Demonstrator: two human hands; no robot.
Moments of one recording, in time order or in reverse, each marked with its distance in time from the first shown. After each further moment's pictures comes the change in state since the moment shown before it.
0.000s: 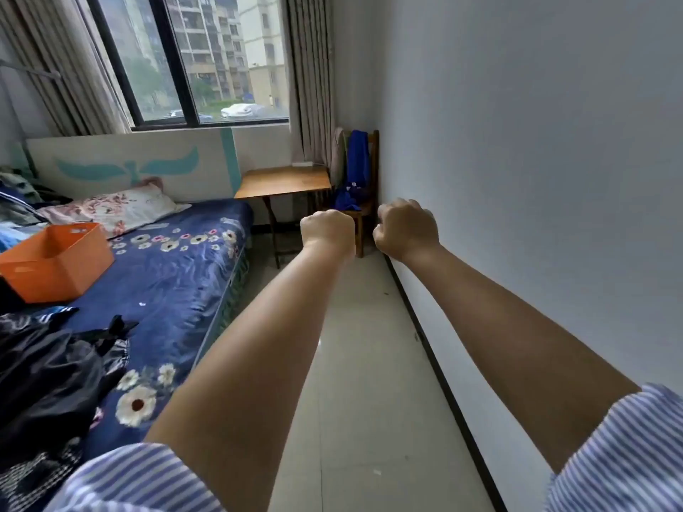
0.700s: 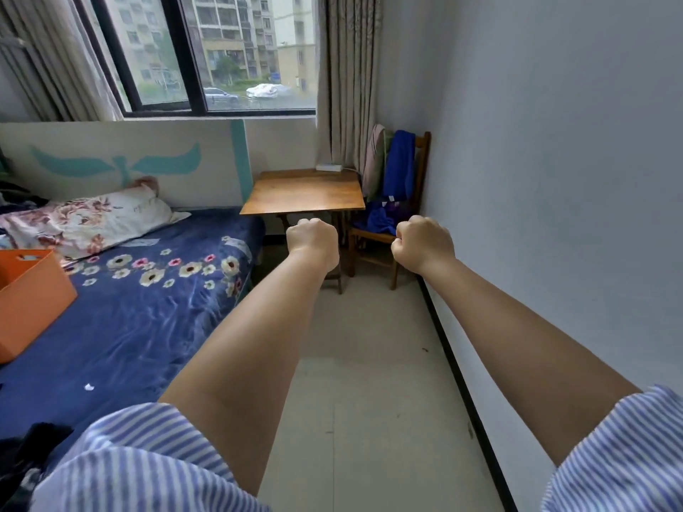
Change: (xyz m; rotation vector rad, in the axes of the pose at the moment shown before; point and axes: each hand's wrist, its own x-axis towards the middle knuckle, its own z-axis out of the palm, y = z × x) left_hand 0.467 -0.151 0.187 -0.010 -0.089 -0.094; right_hand 0.458 0.038 0.268 -0.006 -0.078 -0.055
